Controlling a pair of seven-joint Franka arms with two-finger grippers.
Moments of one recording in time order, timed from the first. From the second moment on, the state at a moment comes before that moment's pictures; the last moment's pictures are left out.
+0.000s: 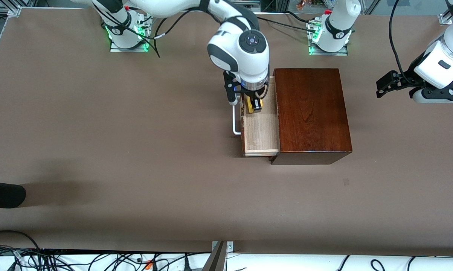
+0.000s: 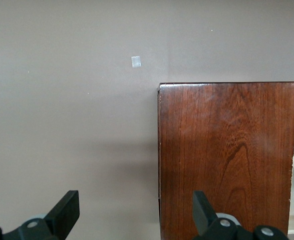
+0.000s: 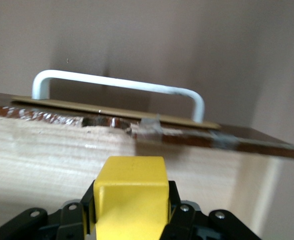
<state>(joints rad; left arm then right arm) -0.09 -0.04 0.01 -1.68 0.01 1.63 -0.10 0.71 0.79 0.35 -1.06 -0.17 1.92 2.43</state>
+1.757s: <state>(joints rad) -0.11 0.00 -0.19 -1.69 -0.02 1.57 0.00 0.10 0.00 -0.02 -2.15 0.04 2.02 0.23</state>
